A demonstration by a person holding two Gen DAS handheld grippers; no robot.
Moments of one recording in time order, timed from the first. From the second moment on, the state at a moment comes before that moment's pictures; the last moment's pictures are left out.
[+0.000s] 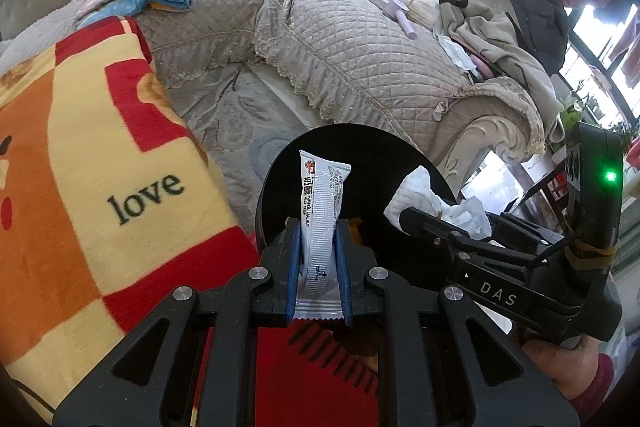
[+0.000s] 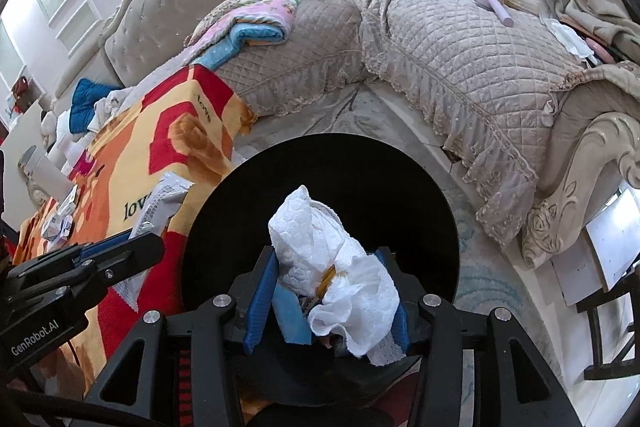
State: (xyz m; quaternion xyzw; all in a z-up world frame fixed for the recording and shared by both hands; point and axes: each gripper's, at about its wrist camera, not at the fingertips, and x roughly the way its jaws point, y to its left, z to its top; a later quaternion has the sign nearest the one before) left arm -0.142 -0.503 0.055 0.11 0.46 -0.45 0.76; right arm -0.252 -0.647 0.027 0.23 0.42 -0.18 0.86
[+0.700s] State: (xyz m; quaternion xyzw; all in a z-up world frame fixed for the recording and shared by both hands) left arm -0.139 -0.498 0.054 0.07 0.45 -0.48 0.75; right arm -0.255 -0.655 0.032 0.25 0.41 -0.19 0.86
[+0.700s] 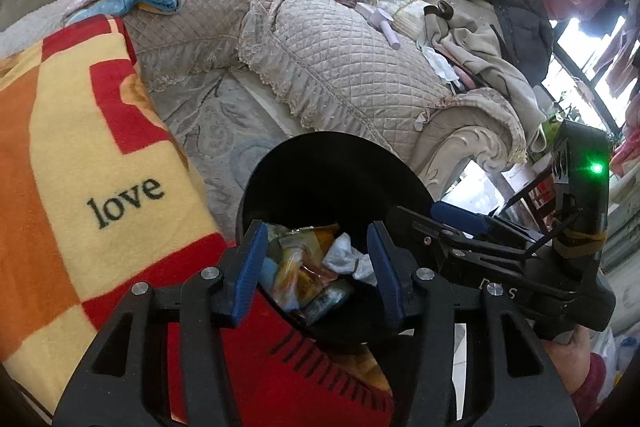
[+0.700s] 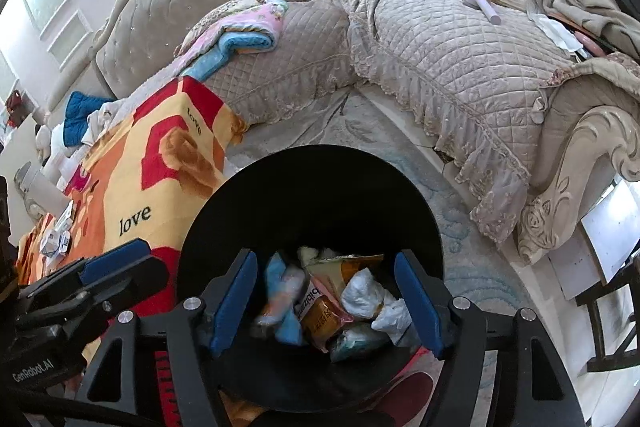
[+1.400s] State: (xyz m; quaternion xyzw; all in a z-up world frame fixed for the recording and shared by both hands) left arm -0.105 -0.397 0.054 0.06 0.45 -0.37 0.81; right arm -0.212 -0.583 0.039 0.20 0.43 -0.12 0.87
